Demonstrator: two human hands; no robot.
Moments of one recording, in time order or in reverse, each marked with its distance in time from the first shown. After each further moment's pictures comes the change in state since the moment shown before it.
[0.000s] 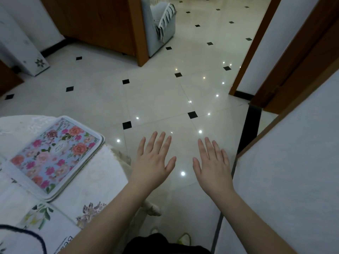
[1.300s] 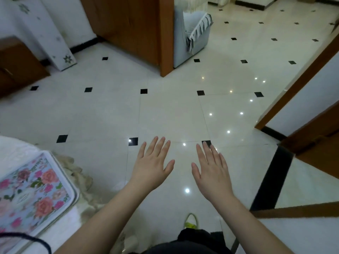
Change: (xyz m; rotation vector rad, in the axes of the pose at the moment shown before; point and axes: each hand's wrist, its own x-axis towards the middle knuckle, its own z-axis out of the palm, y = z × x) left_hand 0.301 -0.053 0.018 -0.081 -0.046 -0.225; right_hand 0.341 0.031 0.015 0.034 -0.075 -0.257
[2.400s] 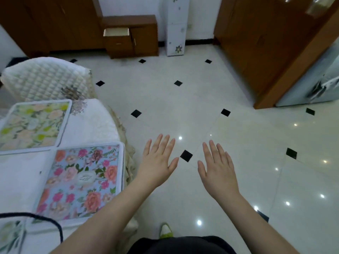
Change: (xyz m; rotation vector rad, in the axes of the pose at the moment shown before) left_hand 0.056 -0.256 -0.010 -0.033 0.156 -0.644; right_hand 0.261 -0.241 0.039 -0.025 -0.055 -0.670
